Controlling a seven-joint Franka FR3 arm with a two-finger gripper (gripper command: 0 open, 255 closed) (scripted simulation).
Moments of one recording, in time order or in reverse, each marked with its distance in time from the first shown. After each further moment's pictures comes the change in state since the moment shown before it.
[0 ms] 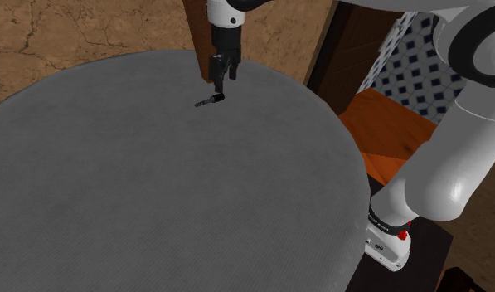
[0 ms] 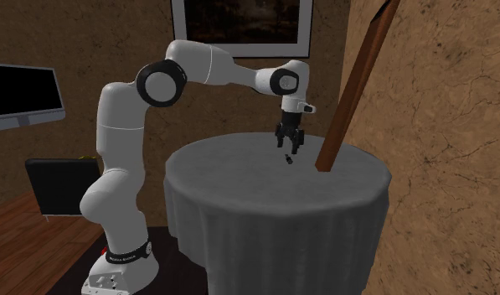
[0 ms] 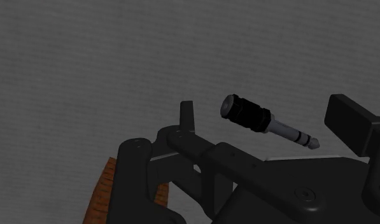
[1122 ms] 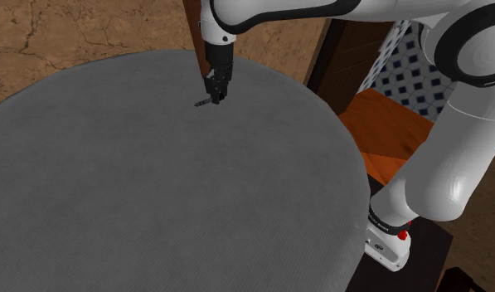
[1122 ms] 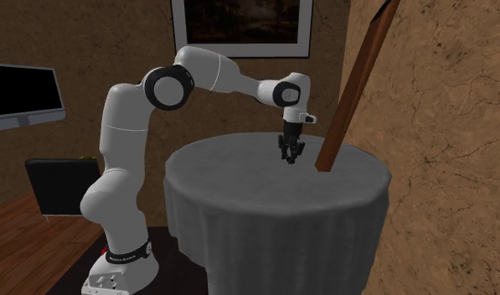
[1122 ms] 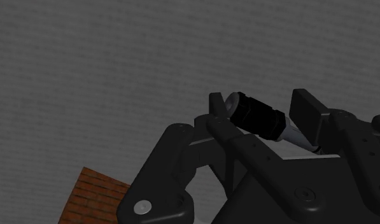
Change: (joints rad) arm 0.011 0.054 0.004 -0.032 -0.012 0.089 0.000
